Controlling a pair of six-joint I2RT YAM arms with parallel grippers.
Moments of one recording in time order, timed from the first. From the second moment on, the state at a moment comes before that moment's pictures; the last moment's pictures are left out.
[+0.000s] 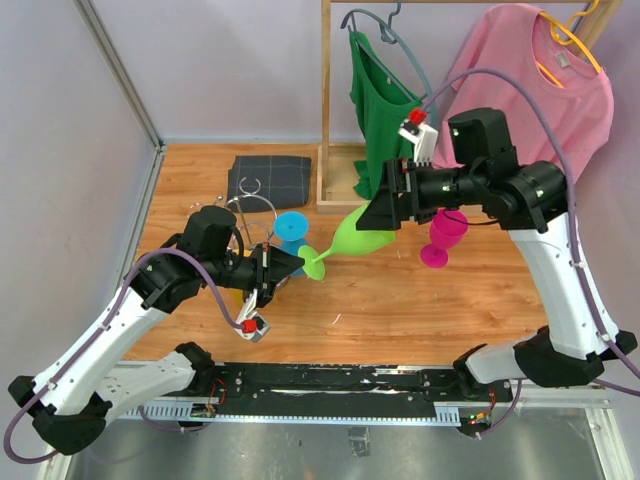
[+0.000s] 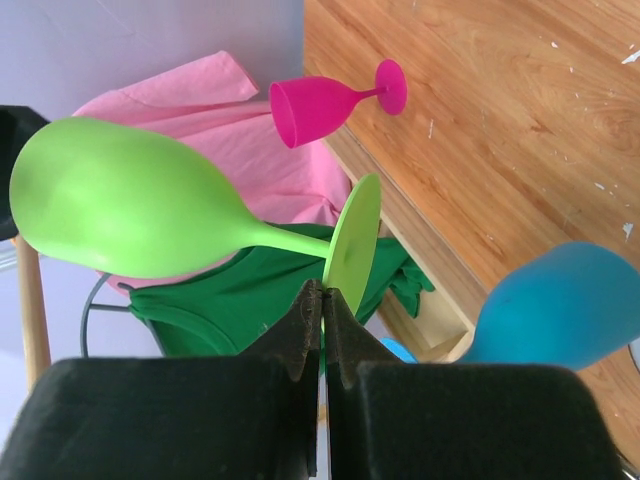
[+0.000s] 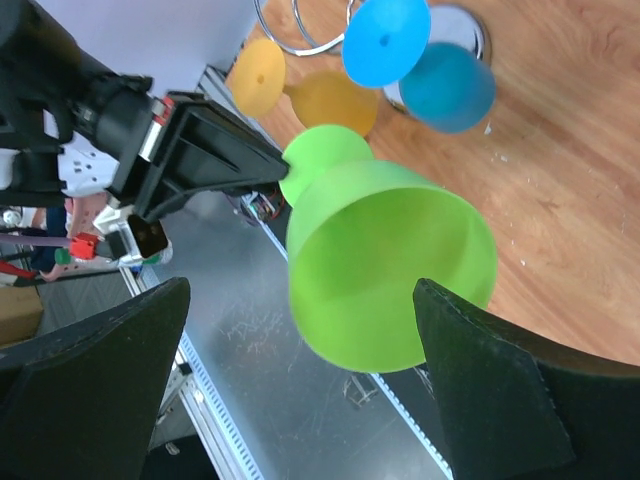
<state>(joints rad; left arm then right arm) -0.68 0.89 1.10 -0.86 0.69 2.02 0.53 1.39 2.04 -1.28 -0.60 0.37</state>
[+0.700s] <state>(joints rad) -0.69 0.89 1.05 -0.79 0.65 2.03 0.67 1.43 1.93 -1.19 -0.57 0.41</state>
